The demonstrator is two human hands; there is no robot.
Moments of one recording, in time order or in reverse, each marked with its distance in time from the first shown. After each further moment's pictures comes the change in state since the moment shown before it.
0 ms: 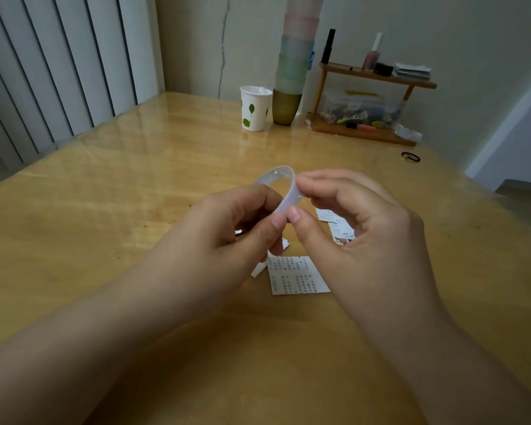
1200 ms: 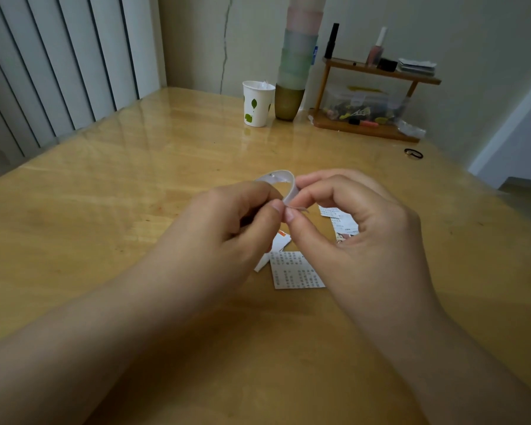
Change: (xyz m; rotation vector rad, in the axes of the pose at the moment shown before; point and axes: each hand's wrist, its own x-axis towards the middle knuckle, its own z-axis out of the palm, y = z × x) left_hand -0.002 0.004 0.003 0.185 0.106 0.017; right_hand -0.003 -0.003 0.002 -0.023 -0.024 -0.013
